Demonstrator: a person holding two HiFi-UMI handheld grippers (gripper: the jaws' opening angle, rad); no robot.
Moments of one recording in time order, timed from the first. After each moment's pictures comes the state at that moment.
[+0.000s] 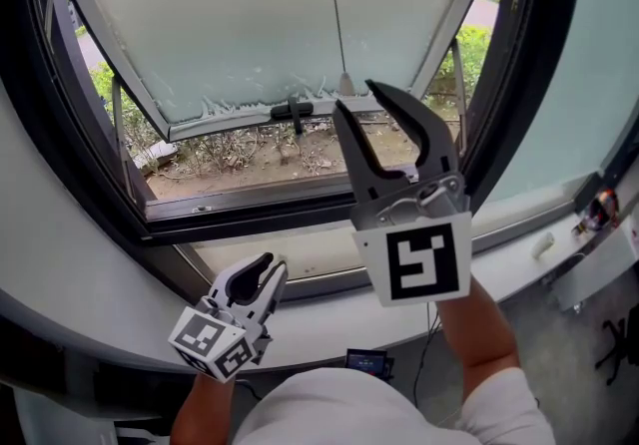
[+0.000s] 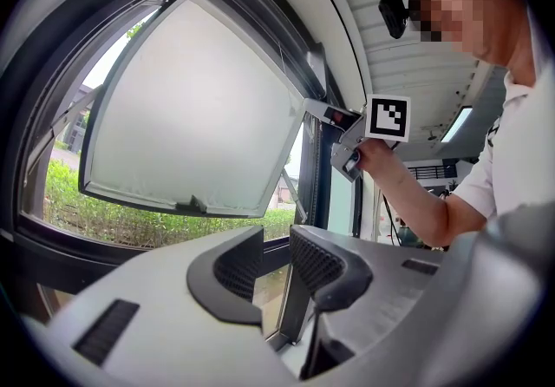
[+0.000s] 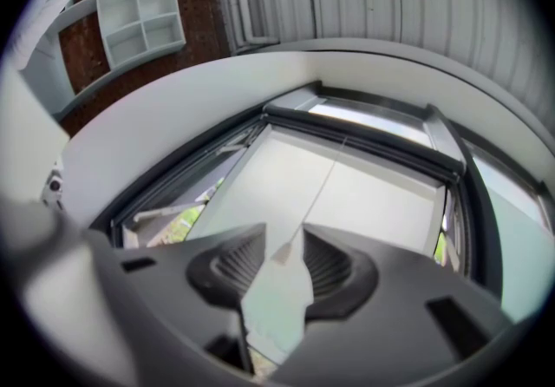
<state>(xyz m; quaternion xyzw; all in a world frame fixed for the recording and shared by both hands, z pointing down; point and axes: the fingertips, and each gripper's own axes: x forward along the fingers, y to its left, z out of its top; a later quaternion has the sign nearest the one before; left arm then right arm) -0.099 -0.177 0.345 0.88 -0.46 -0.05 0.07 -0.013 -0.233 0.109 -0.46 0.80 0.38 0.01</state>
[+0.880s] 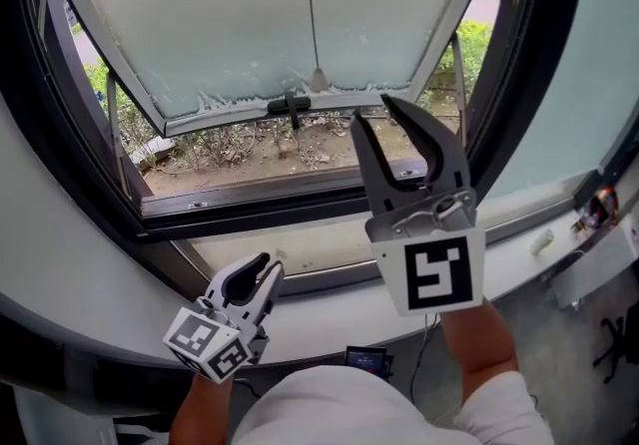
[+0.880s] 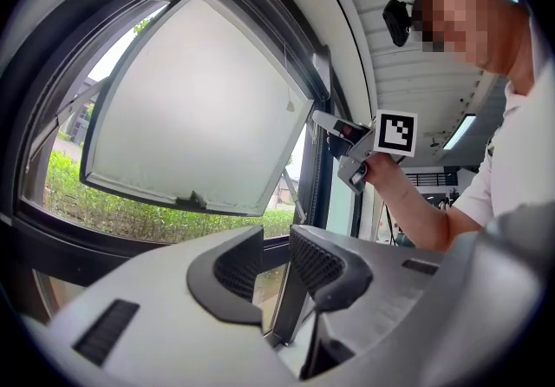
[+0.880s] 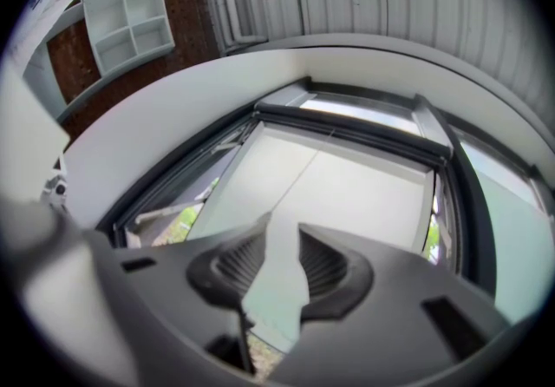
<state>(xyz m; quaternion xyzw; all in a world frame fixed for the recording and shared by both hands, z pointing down) -0.098 -0.175 0.349 0.88 -0.46 -0.06 0.08 0.010 -0.233 0.125 -0.47 0.81 0.34 0.04</state>
